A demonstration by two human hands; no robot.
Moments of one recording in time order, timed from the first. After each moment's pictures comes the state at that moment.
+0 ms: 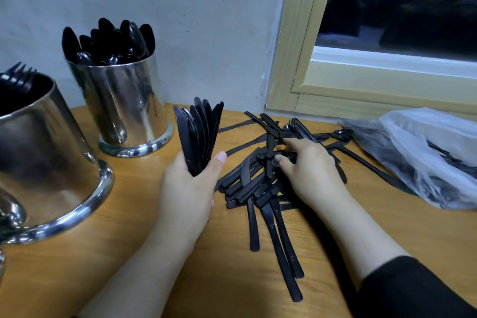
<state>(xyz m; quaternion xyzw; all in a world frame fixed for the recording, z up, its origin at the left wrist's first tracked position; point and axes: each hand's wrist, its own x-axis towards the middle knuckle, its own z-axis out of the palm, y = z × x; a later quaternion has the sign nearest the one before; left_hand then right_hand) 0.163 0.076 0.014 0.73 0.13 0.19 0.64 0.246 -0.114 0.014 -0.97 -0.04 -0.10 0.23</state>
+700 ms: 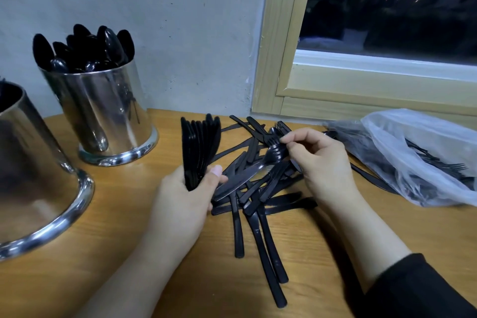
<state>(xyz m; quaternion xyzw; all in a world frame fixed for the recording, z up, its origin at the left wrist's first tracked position) 0.157 0.068 0.015 0.77 0.09 0.13 0.61 0.229 -0.141 0.034 -0.79 -0.07 -0.14 0.60</state>
